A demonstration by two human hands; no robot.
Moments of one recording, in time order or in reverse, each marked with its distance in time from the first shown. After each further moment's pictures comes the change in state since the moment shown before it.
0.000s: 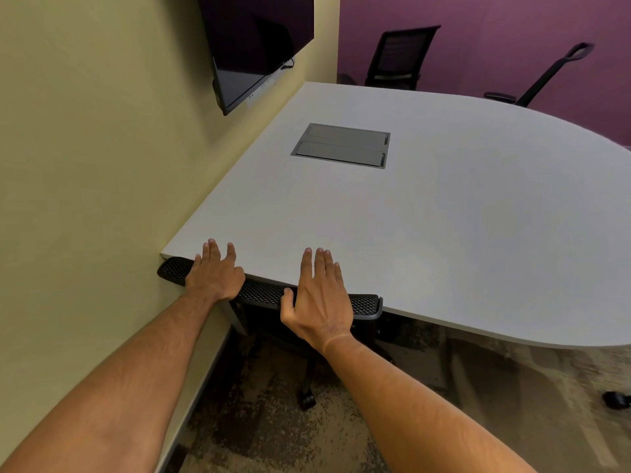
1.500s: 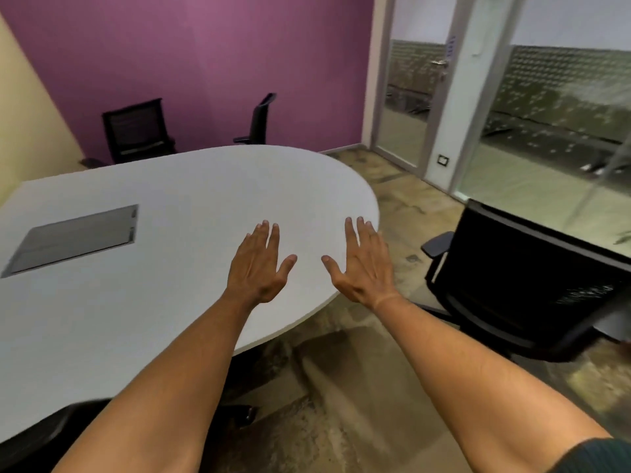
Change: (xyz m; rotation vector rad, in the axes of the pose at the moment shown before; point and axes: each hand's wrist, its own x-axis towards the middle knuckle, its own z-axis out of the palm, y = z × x) left_hand -0.158 0.556 -0.005 -0.019 0.415 0.993; right_hand -0.238 0.427 -0.250 -0.276 0.413 0.673
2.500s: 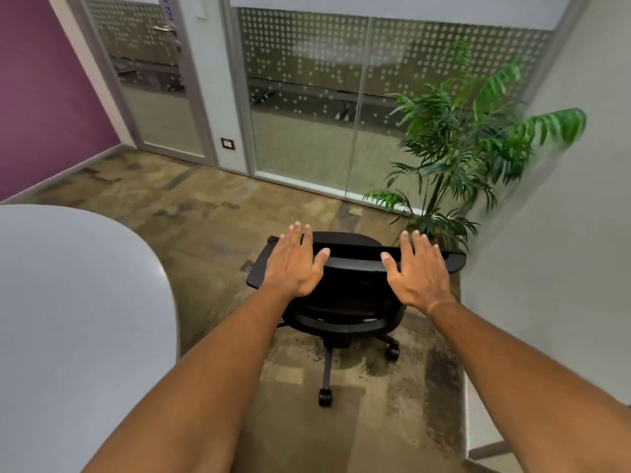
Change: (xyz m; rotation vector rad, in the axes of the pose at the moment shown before) left_hand 0.312 0.442 0.155 -0.259 -0.329 0.773; right_hand 0.024 0.457 -0.044 -0.259 -0.026 0.927
